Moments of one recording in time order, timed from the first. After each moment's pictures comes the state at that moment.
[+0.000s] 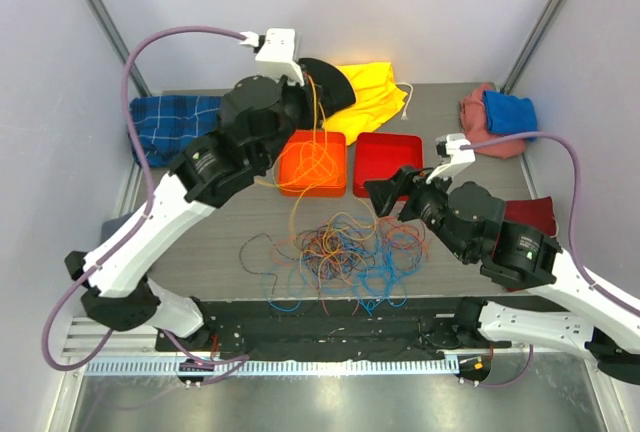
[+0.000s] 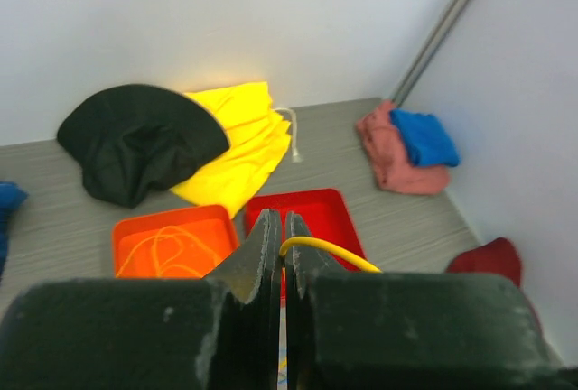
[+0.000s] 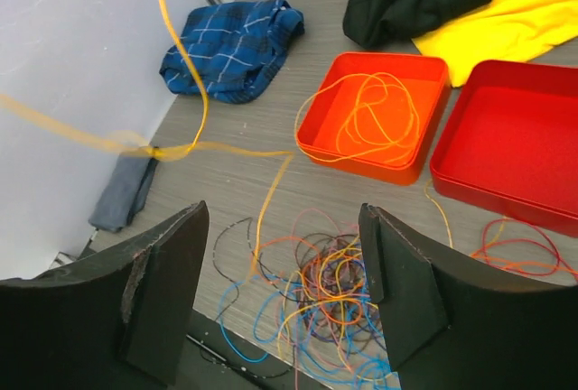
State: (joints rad) left arm -0.94 1.41 1.86 -0.48 -0.54 -0.27; right arm 1.07 0.81 1.12 -0.46 0.56 0.53
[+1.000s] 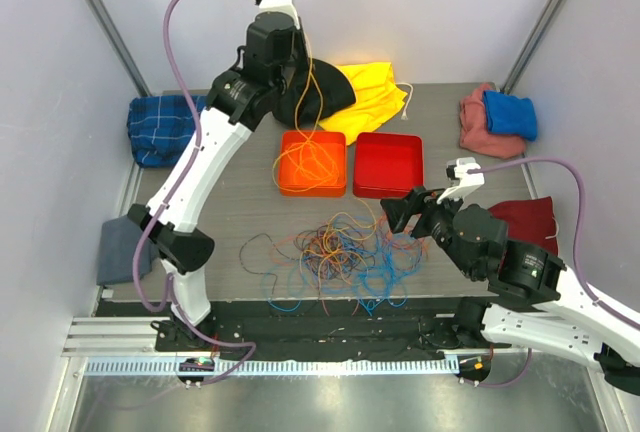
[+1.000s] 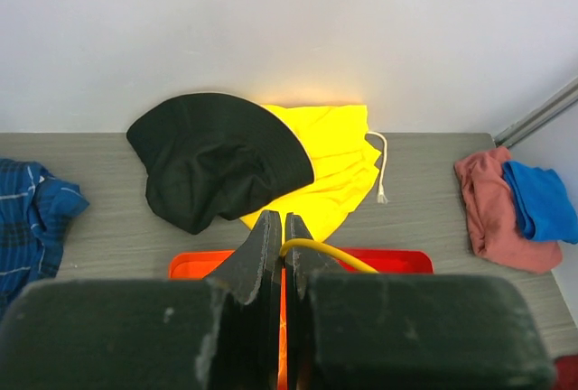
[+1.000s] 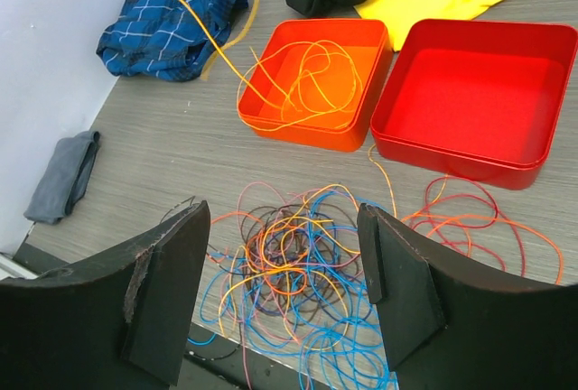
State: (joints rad) left arm -0.62 1.86 2.32 -0.66 -0.43 -0.31; right arm 1.07 0.66 0.92 -0.51 0.62 0.54
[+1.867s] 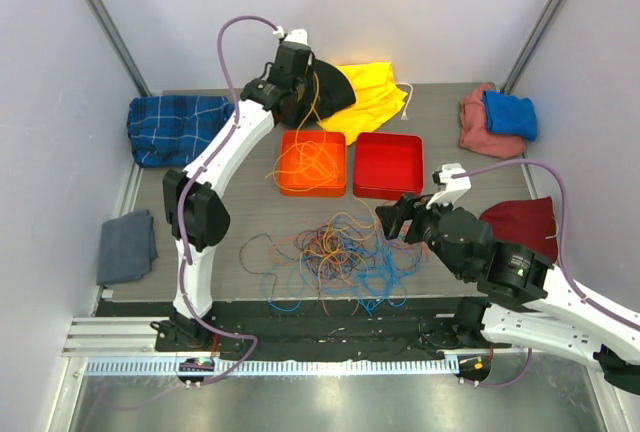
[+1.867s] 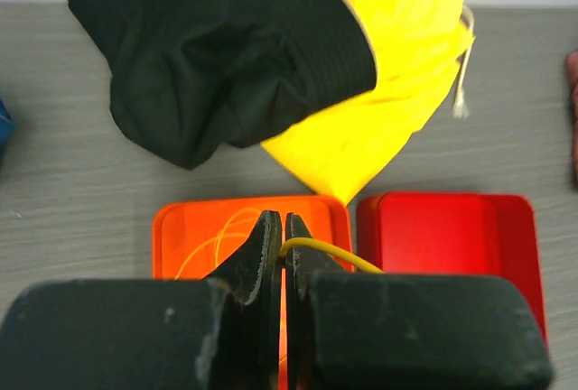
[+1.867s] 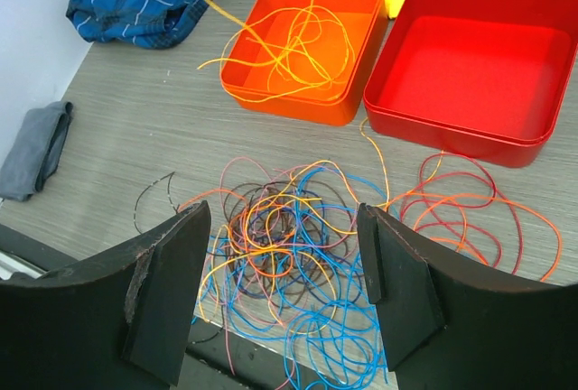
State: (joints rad) left arm -0.51 2.08 2.16 -0.59 -0.24 -0.37; right arm 1.07 0.67 0.85 -0.50 0.61 0.55
